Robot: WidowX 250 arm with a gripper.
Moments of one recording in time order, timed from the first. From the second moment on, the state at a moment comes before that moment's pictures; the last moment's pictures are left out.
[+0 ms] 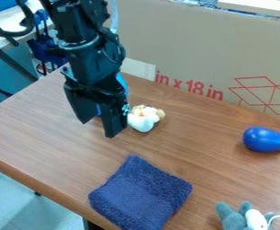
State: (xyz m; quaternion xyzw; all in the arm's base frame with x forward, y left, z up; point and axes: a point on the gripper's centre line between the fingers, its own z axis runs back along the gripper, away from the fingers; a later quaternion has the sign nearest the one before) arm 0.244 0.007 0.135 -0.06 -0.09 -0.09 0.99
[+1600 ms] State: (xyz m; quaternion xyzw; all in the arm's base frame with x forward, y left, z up) arm 0.234 -0.181 0.064 -0.05 0.00 -0.39 0.92
